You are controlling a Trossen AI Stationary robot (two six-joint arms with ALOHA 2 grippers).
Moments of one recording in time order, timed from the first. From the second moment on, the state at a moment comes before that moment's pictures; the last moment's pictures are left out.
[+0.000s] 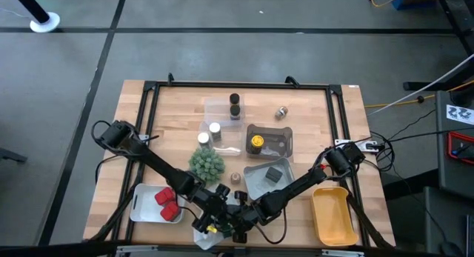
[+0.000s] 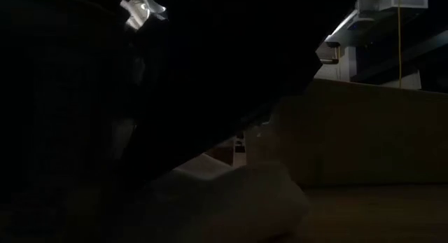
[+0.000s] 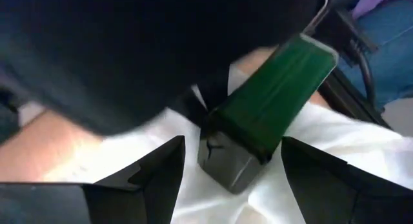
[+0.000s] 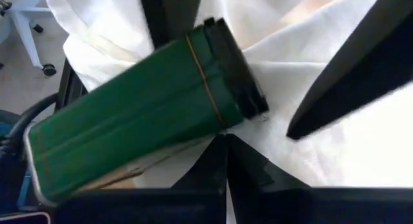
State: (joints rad) left arm -0.54 1.84 1.09 -0.11 0.03 -0.01; right arm 0.54 2.28 1.64 -0.23 0.21 0.54
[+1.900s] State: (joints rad) left arm -0.53 1.67 1.09 -0.12 0.01 -0.08; right arm 0.54 1.95 1.64 -0.53 0.27 0.52
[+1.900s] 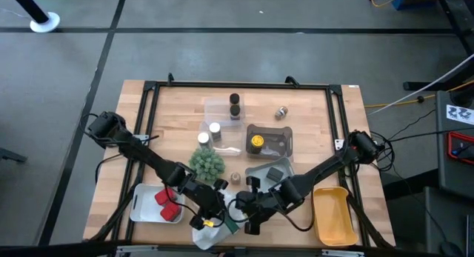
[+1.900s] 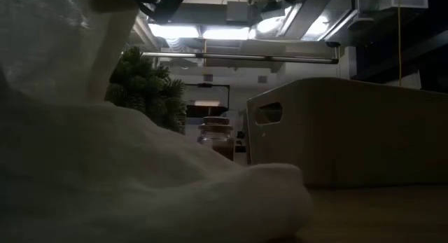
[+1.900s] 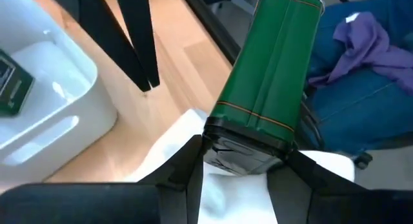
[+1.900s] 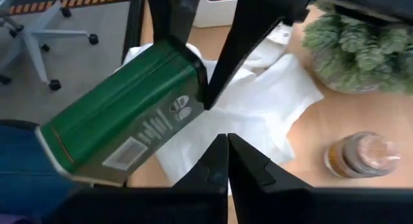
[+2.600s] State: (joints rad) left arm -0.52 1.67 1.09 -0.24 -0.09 -0.49; right arm 0.55 1.95 1.64 -0.59 0.23 0.67
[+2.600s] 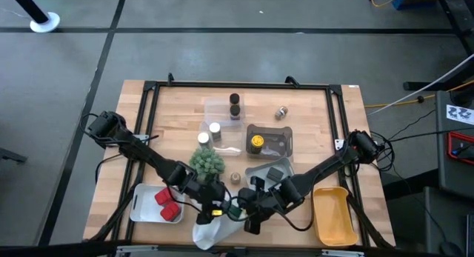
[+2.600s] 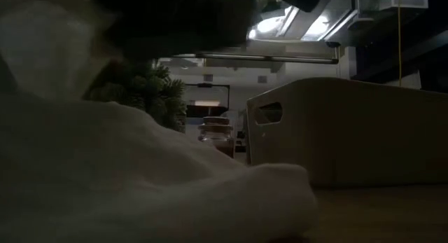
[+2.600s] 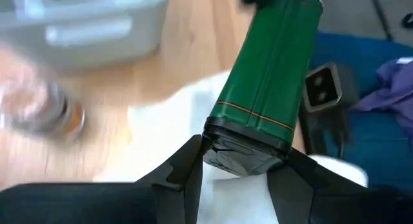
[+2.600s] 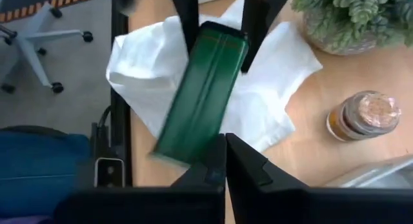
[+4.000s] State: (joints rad) left arm -0.52 1.67 1.09 -0.28 -0.09 -0.57; right arm 0.46 1.96 1.64 -0.47 0.14 0.67
